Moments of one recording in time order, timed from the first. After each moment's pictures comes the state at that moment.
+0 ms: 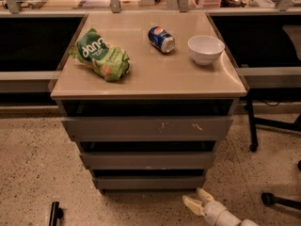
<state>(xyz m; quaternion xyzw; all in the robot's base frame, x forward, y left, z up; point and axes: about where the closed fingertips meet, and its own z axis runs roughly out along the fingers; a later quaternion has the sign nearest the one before) 0.473 -0.202 0.306 -0.13 0.81 0.27 0.51</state>
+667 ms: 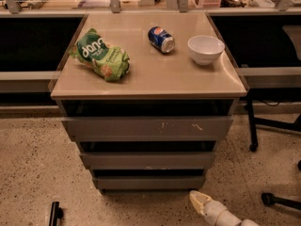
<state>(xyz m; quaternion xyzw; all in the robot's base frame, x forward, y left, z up) 0.473 -0.202 0.306 -0.13 0.81 0.27 0.51</state>
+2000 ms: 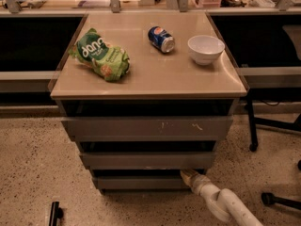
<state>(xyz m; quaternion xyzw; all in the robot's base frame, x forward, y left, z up) 0.618 -0.187 0.246 -0.17 0.79 0.23 0.54</state>
